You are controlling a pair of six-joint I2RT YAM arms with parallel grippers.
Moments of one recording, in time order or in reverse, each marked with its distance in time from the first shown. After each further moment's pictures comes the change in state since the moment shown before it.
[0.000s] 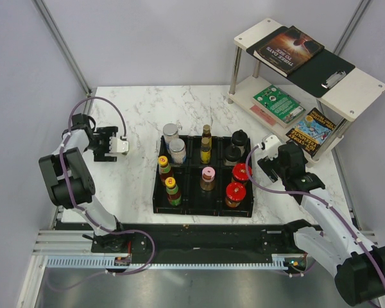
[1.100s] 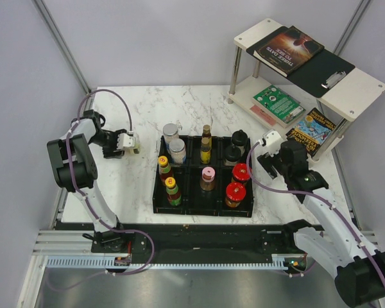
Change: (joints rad) left arm -0.081 0.221 0.210 -0.227 0.010 -0.024; right arm 0.000 -0.011 0.034 -0.013 -0.027 0.002
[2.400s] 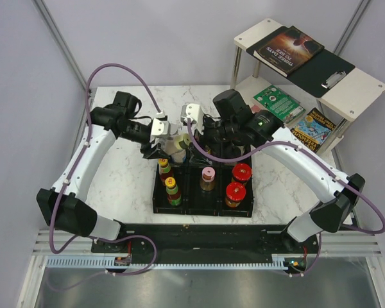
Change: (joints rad) left arm -0.509 -0.518 0.129 -0.344 0.490 -0.622; right arm 0.492 0.672 1.052 -0.441 -0.777 0.064
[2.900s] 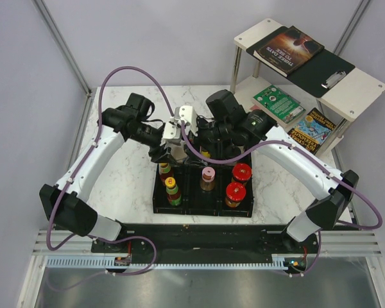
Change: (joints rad) left arm -0.140 0.024 0.000 0.042 -0.065 -0.113; right arm 0.045 0.042 0.055 0.004 -0.018 -0.014
